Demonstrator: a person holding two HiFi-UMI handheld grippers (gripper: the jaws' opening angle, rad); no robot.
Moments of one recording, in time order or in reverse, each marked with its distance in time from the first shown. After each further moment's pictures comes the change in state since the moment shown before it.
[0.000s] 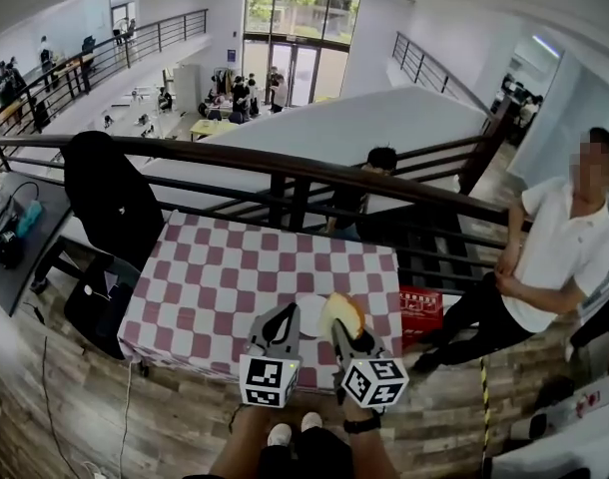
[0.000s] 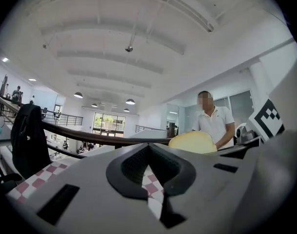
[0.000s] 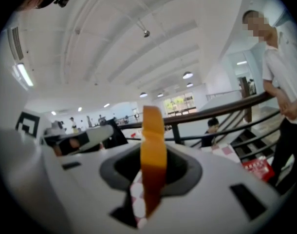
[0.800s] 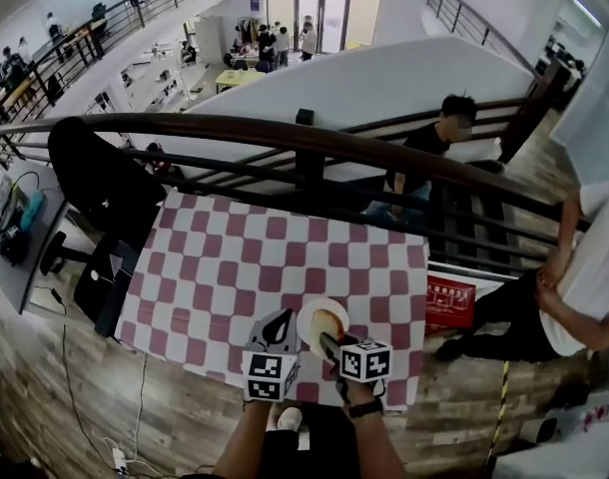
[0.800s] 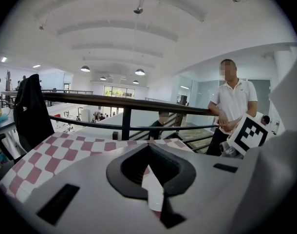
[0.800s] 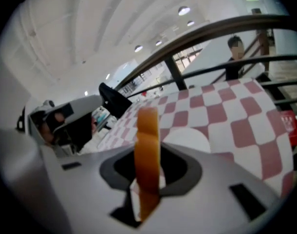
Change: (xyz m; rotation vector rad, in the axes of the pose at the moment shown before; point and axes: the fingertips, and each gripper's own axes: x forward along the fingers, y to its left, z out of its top) left arm 0.096 0.050 -0.147 -0.066 0.366 0.109; right arm 0.124 -0.077 -0.178 0.233 0.617 0.190
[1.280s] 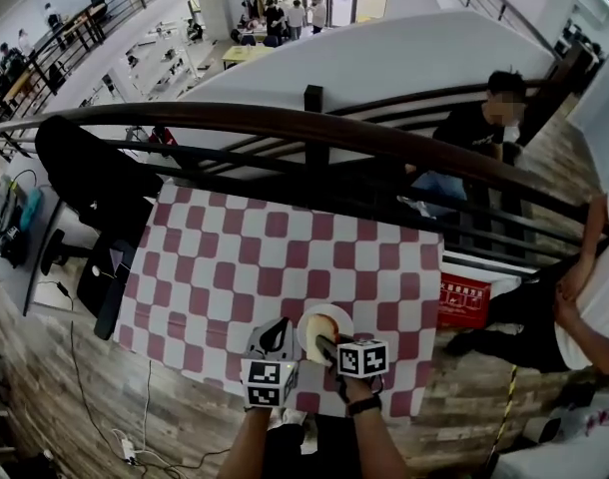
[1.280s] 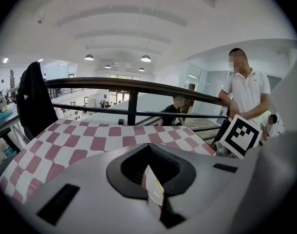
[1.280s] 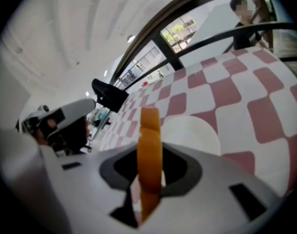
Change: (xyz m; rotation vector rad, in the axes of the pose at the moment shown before) left arm 0.037 0.020 -0.046 -0.035 0.156 0.068; right arm 0.057 -0.032 -0.019 0.112 0.140 0.082
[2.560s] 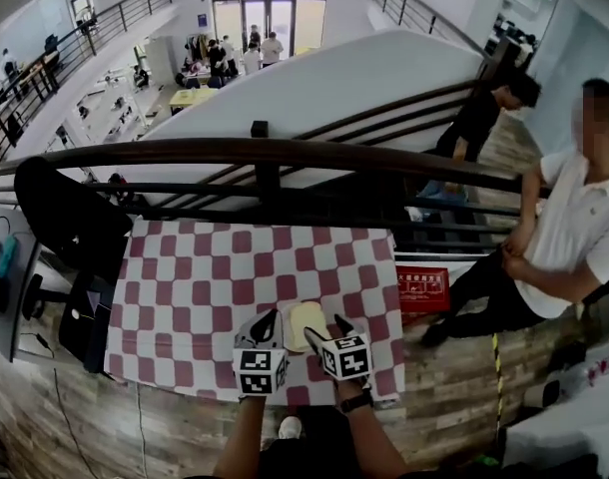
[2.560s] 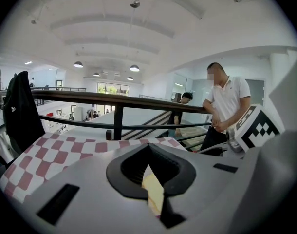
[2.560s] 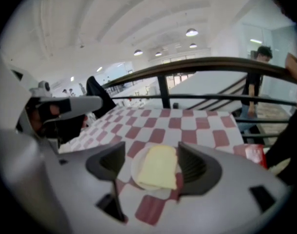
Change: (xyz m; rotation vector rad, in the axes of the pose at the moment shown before) left arm -0.021 -0.034 0.044 0.051 -0.098 -0.131; right arm -0.090 0.017 0.042 -0.277 -0.248 -0.371
